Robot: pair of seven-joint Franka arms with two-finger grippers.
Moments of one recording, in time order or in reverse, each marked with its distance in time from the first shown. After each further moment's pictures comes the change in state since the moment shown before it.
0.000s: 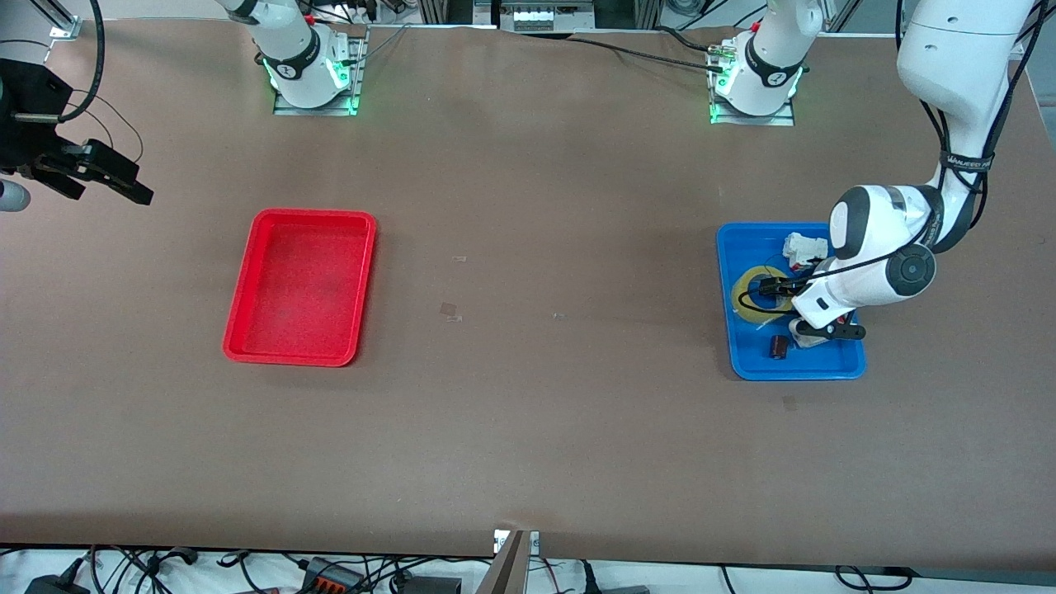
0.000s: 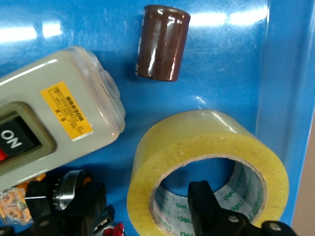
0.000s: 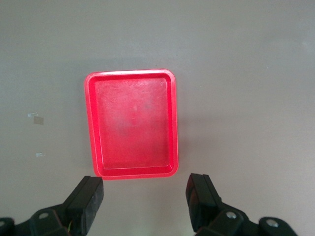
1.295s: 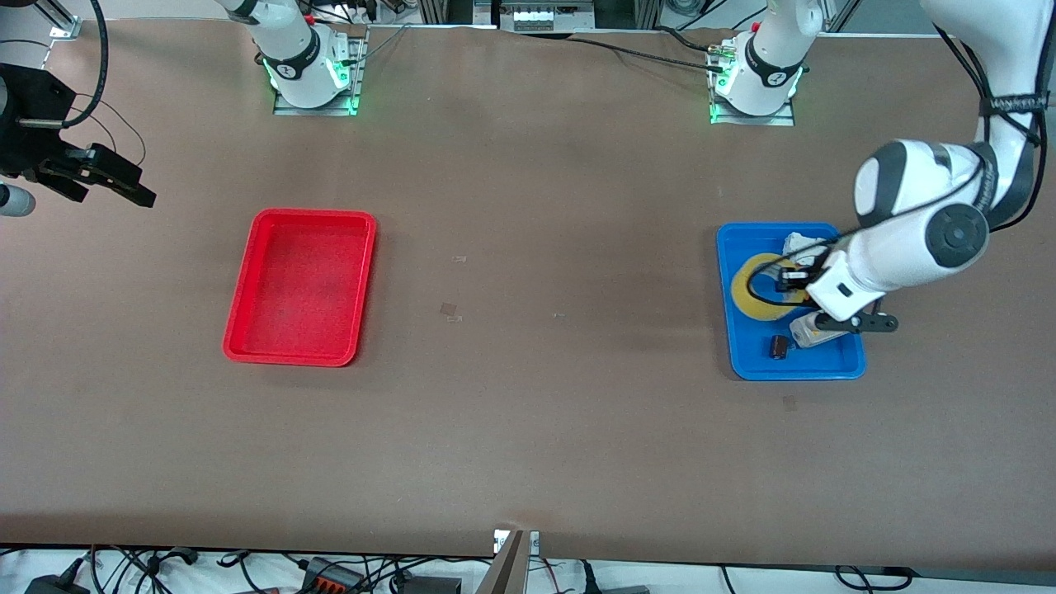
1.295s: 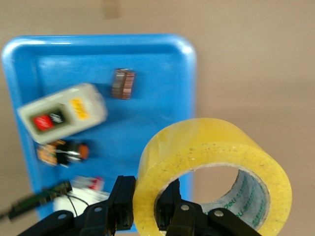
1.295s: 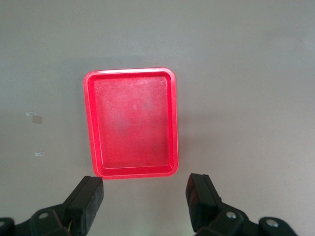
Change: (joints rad) left arm 0.001 -0.210 -0.167 0.149 -0.002 -0.274 -0.272; right arm 0.000 0.010 0.000 -0.001 0.000 0.000 0.000
